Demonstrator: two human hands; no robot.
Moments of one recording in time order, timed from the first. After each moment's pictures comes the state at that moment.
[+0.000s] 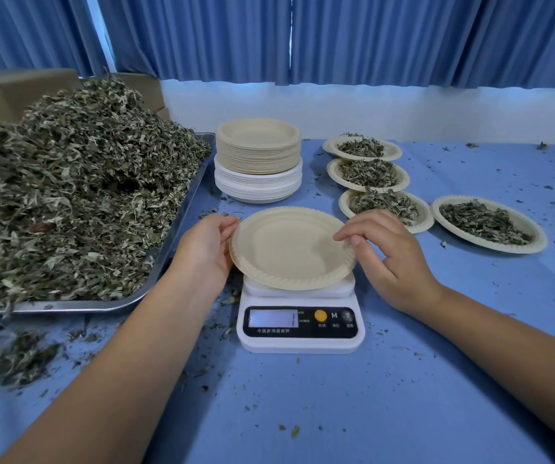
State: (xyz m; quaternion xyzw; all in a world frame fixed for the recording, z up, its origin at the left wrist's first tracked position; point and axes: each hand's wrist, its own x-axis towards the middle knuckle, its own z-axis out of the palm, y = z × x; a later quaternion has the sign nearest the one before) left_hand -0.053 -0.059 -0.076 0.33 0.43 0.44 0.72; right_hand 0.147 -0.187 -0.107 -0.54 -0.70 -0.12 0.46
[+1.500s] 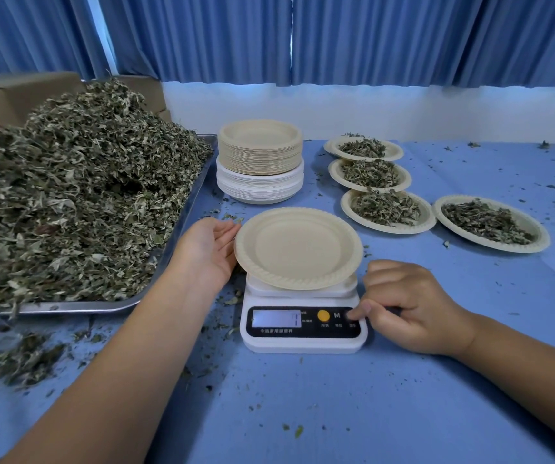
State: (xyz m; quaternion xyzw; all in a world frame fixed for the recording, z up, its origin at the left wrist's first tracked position) left_hand -0.060 -0.054 -0.076 0.28 0.41 0.42 0.76; right_hand 0.135 -0.226 -0.107 -0.47 -0.80 -0.01 0.39
